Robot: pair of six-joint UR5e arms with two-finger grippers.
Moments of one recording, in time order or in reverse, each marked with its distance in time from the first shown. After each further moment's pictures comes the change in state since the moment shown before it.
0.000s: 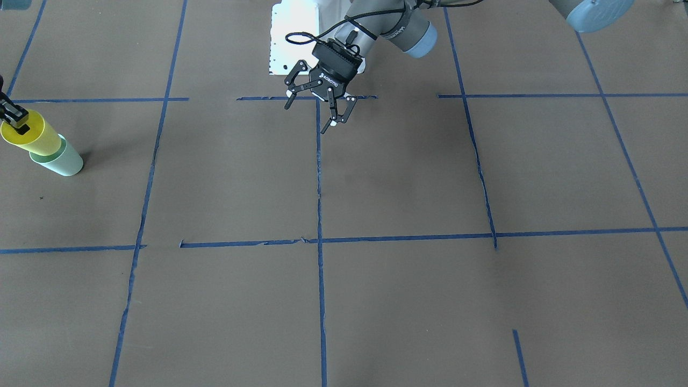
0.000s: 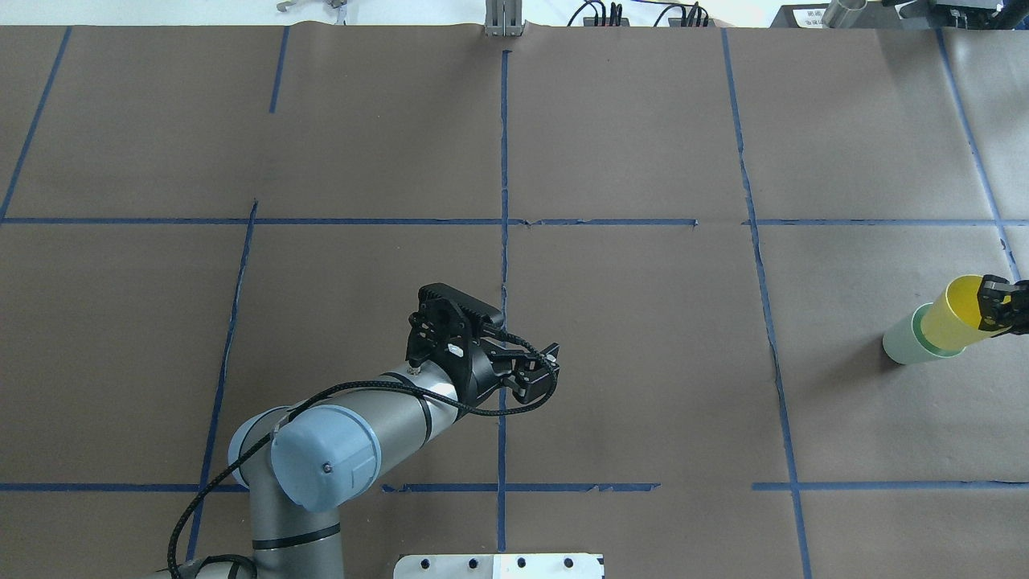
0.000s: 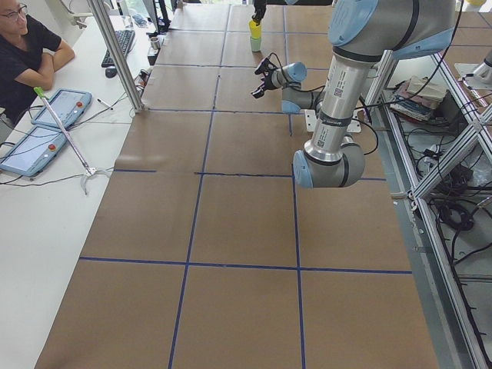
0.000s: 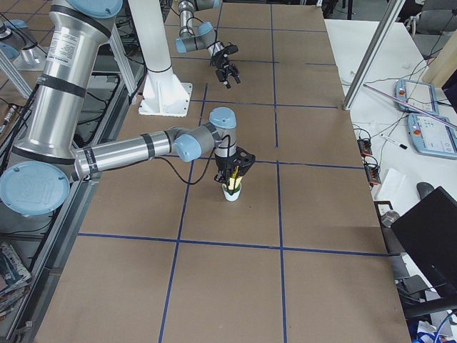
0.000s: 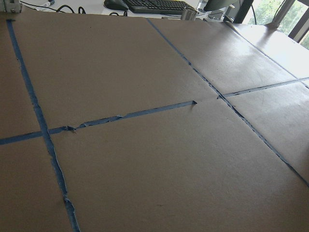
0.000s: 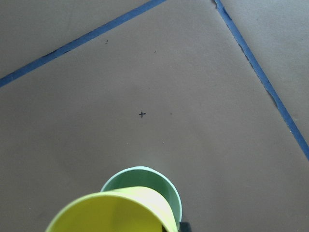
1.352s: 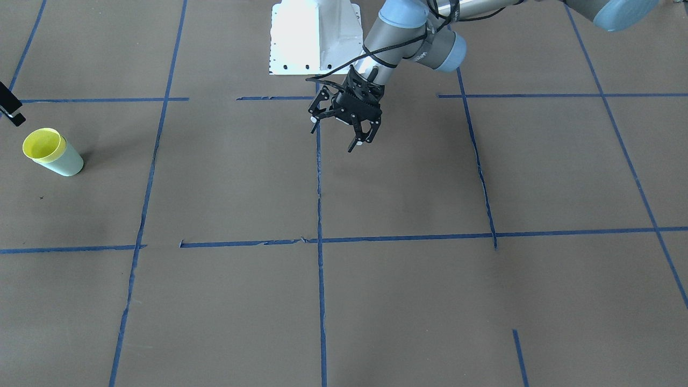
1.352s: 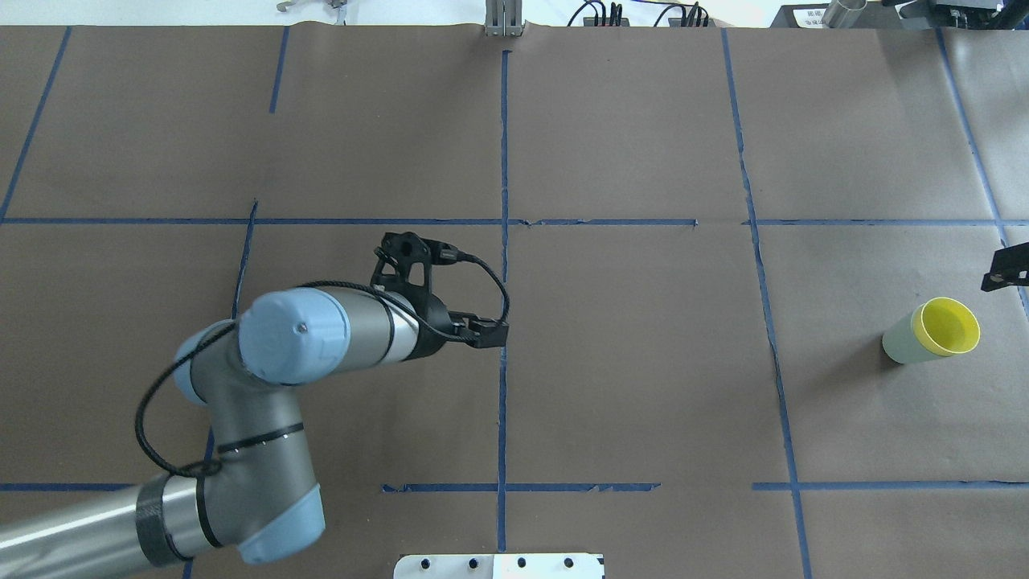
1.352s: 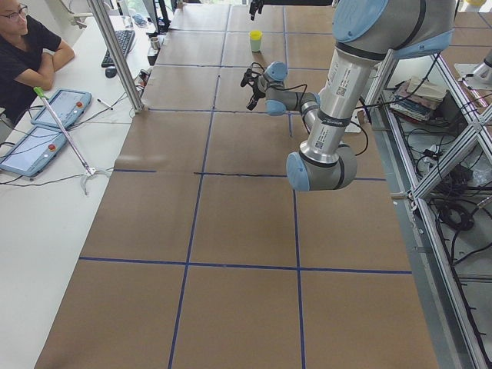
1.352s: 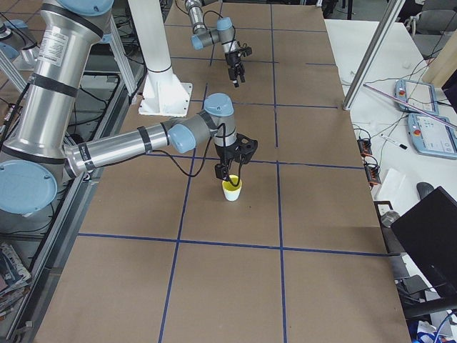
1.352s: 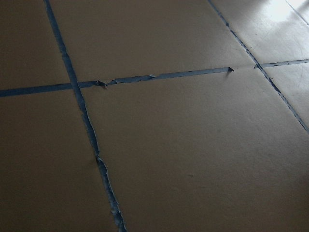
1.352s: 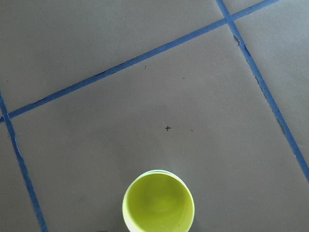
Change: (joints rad) left arm -0.227 0.051 0.001 0.197 -0.478 -0.180; right arm 0.161 -0.018 0.079 -0.014 0.097 -0.213
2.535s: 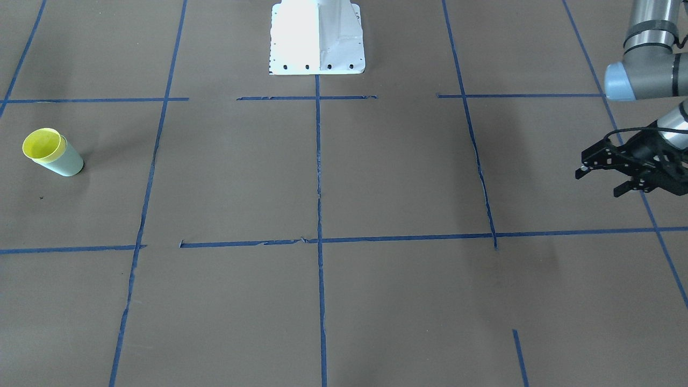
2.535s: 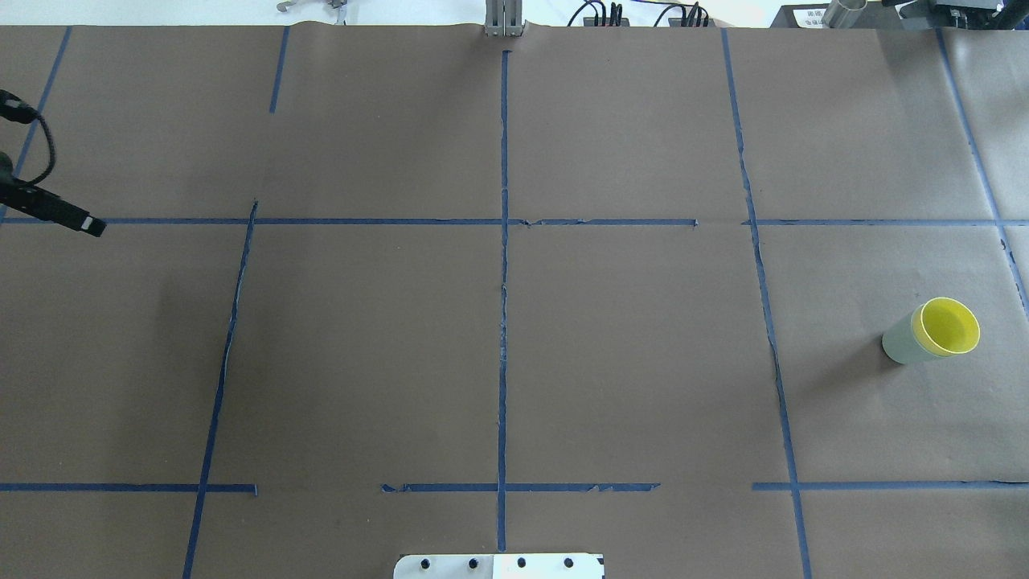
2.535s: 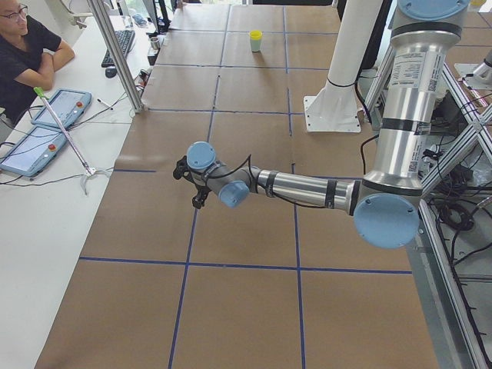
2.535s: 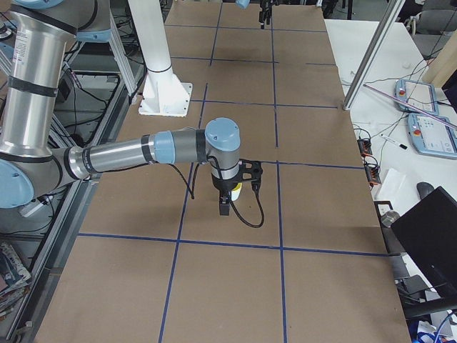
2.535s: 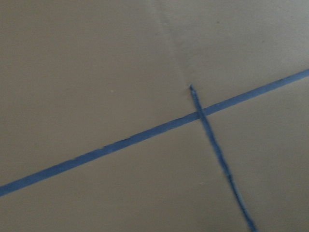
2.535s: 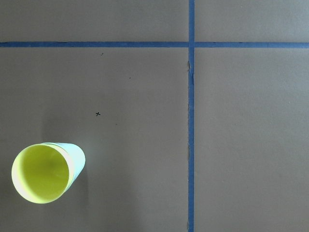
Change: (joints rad) left arm -0.777 0.421 0.198 0.050 -0.715 0.882; right arm 0.374 0.046 -0.083 -0.374 0.142 -0.946
